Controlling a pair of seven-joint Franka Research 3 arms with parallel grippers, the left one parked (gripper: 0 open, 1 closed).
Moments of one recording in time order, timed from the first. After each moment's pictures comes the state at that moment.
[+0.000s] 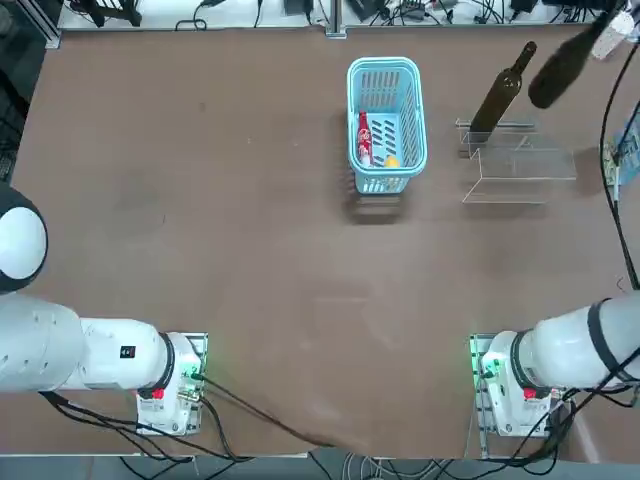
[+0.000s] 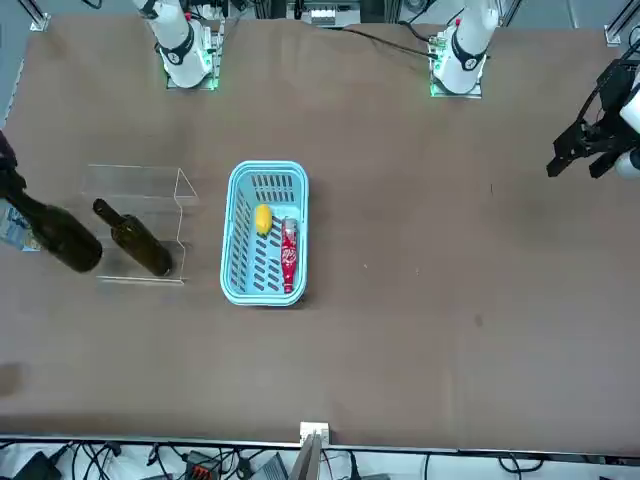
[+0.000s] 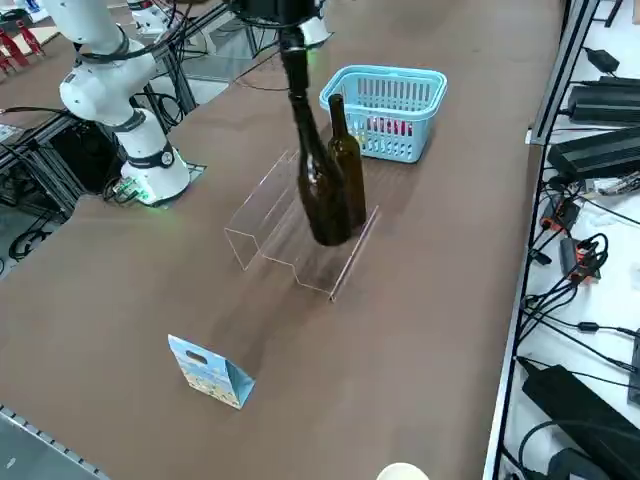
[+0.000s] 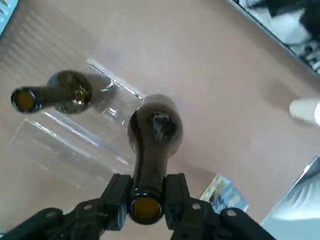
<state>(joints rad) 0.04 0.12 -0.21 -1.52 -0.09 1.70 -0.76</state>
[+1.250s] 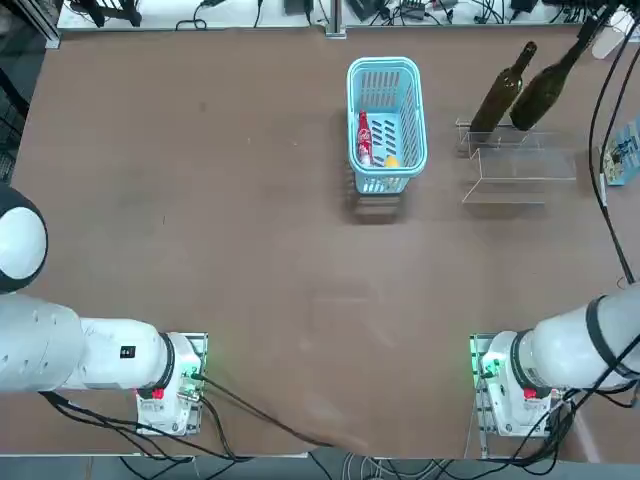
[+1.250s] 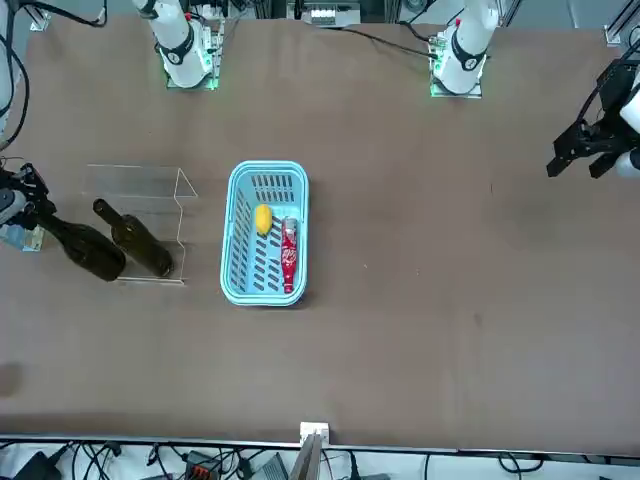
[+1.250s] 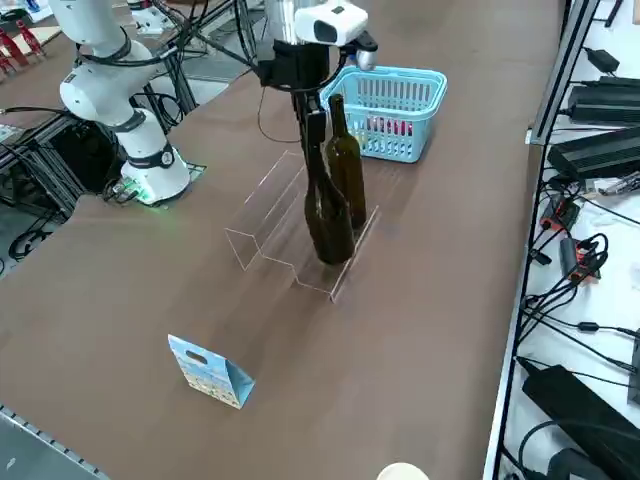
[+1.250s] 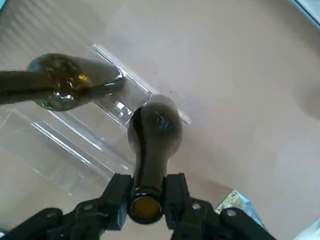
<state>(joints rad) 0.02 0.18 -0.23 -1.62 -0.03 1.77 -0.85</state>
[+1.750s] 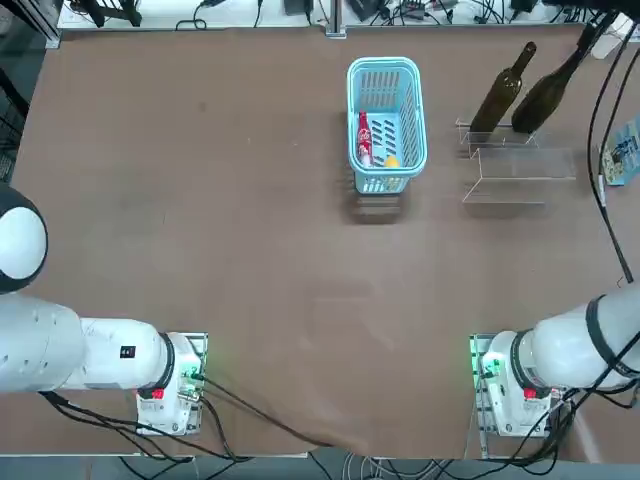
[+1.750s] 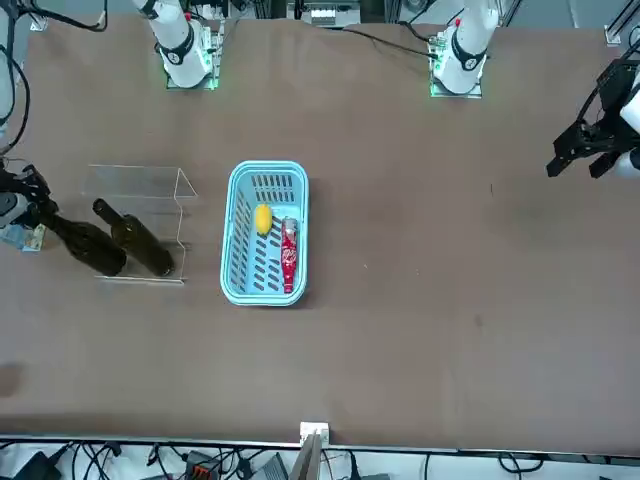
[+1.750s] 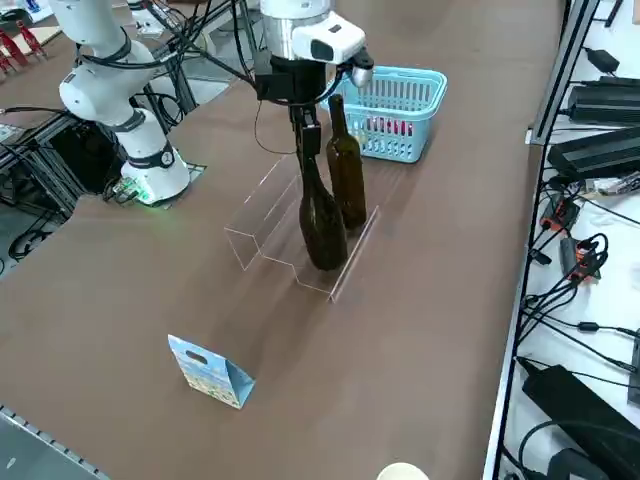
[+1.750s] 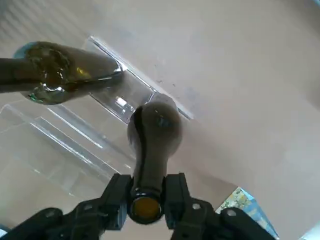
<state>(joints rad) 0.01 0.20 -0.24 -1.64 -0.03 1.78 -0.86</state>
